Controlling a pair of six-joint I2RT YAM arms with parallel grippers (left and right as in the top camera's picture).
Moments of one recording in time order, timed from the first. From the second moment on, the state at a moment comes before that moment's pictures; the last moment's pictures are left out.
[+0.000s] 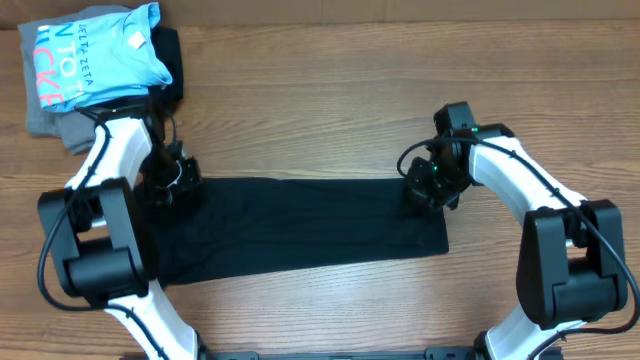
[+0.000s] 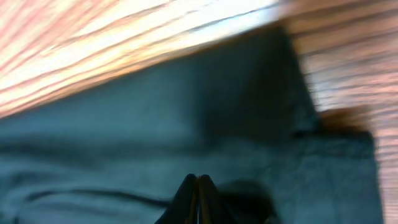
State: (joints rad) left arm 0.20 2.02 1.38 -1.13 0.12 -0.13; right arm 0.15 1.83 1.14 -0.84 -0.33 0.52
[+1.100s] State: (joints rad) left arm 0.29 2.02 1.68 -1.39 0.17 -0.13; right arm -0.14 1.81 1.46 -1.22 -0.07 0.64
